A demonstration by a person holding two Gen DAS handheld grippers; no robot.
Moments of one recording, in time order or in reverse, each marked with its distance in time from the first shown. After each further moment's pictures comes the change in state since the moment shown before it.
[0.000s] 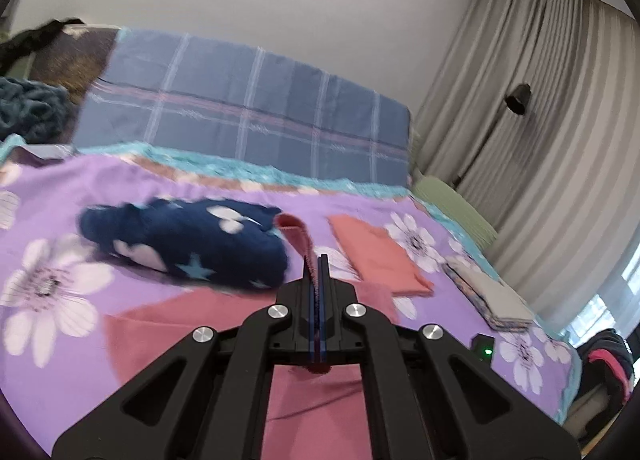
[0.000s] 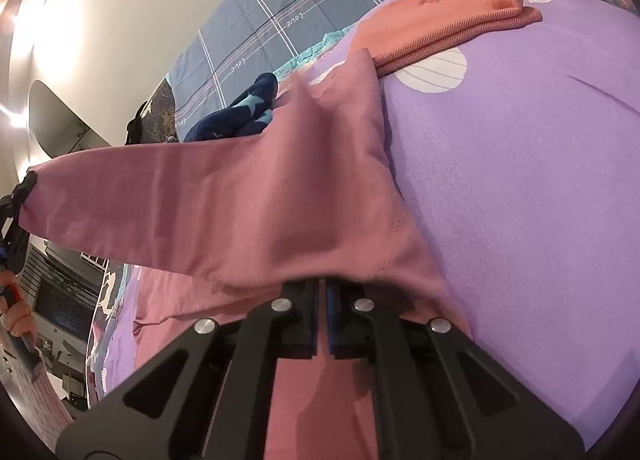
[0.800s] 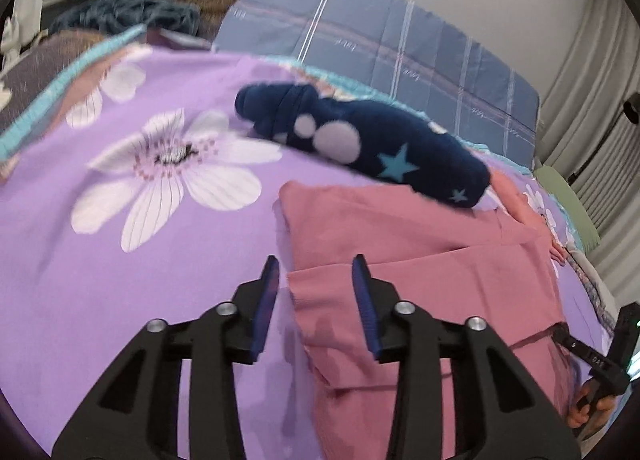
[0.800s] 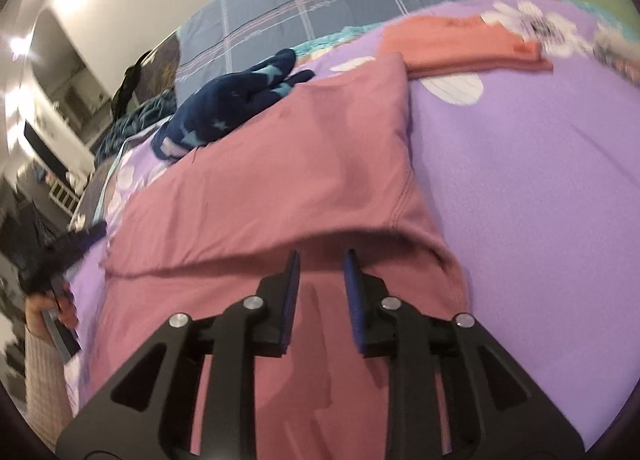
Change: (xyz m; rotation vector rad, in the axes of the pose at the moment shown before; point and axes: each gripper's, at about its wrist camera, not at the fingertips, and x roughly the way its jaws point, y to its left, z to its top) left arm 0.003 0.132 -0.108 -0.164 0.129 0.366; right arm -0.028 0.043 -0.015 -0.246 0.040 -0.093
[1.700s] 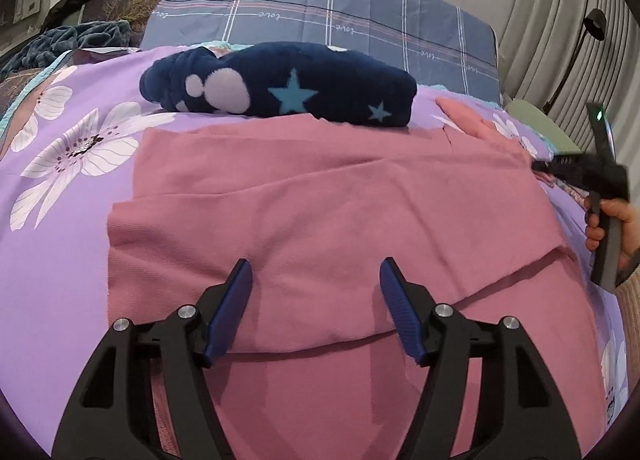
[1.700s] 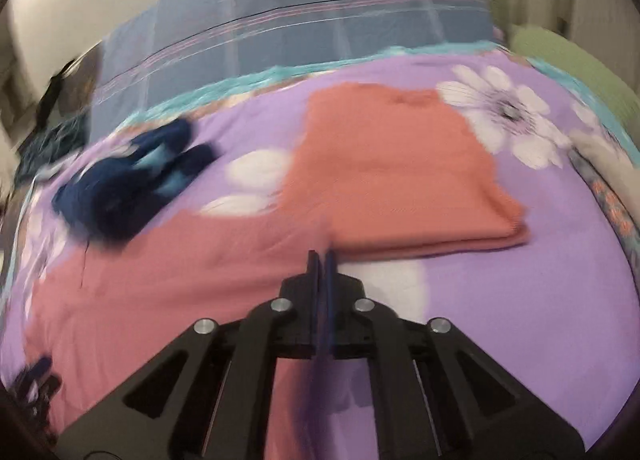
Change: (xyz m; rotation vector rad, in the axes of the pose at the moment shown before) left arm 0.039 -0.085 -0.058 0.187 0.069 -0.048; right arm 0.055 -0.072 0.139 0.049 -0.064 -0.484
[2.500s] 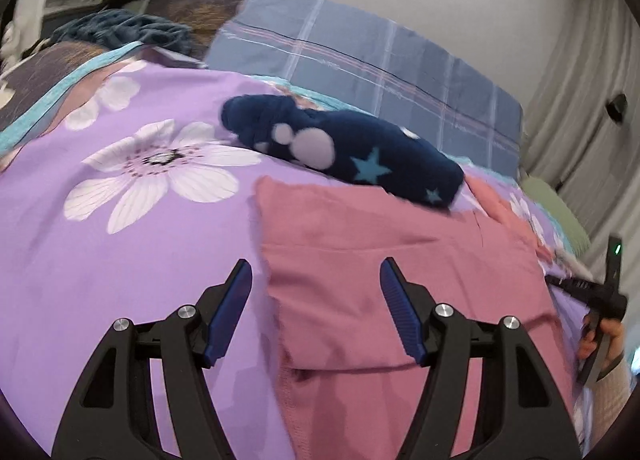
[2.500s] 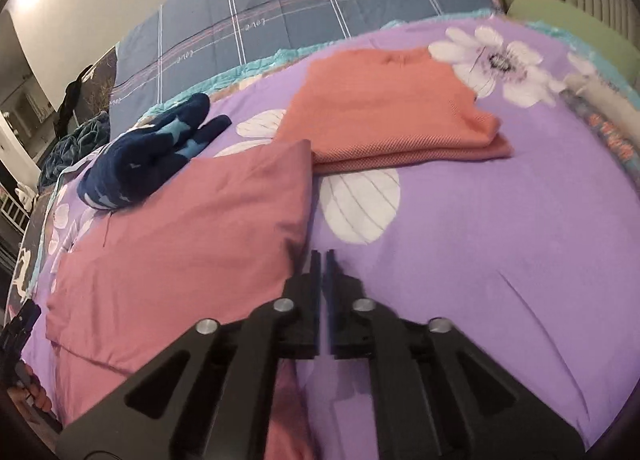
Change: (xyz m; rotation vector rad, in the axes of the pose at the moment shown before) left arm -0.051 0.067 0.014 -0.153 -0.149 0.017; right arm -0.052 0.001 -0.062 -0.011 0.030 0.259
